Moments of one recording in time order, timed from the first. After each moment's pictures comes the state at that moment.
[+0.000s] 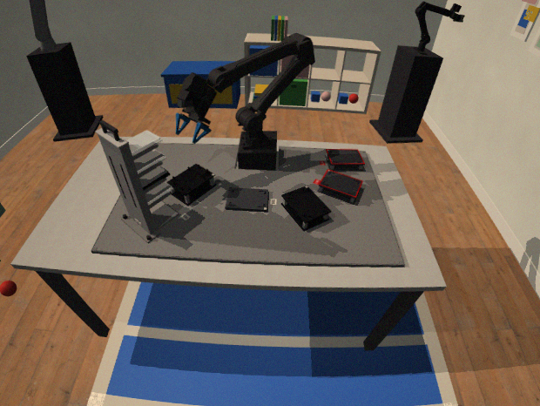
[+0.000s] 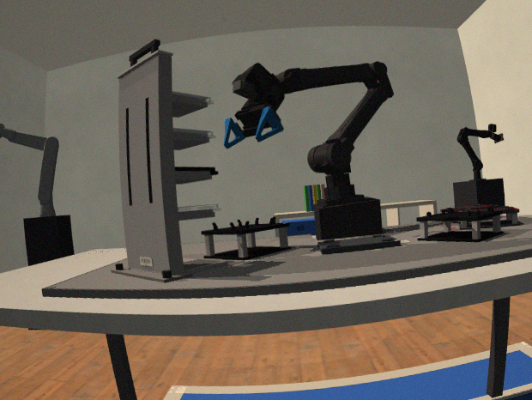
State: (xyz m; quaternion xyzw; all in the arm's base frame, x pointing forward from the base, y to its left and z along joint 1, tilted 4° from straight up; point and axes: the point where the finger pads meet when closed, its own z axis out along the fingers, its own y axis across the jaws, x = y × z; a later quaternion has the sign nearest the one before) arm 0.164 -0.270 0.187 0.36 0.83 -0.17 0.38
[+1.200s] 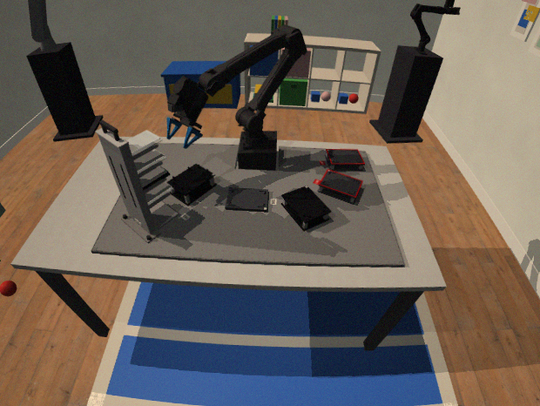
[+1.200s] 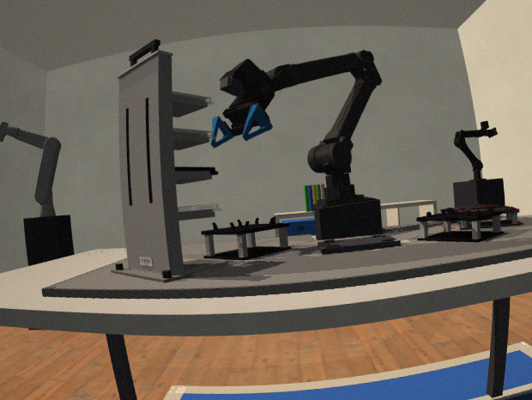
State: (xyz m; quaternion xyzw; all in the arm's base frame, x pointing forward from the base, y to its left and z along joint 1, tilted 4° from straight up) arm 0.193 -0.301 0.190 0.36 0.83 -0.17 0.38
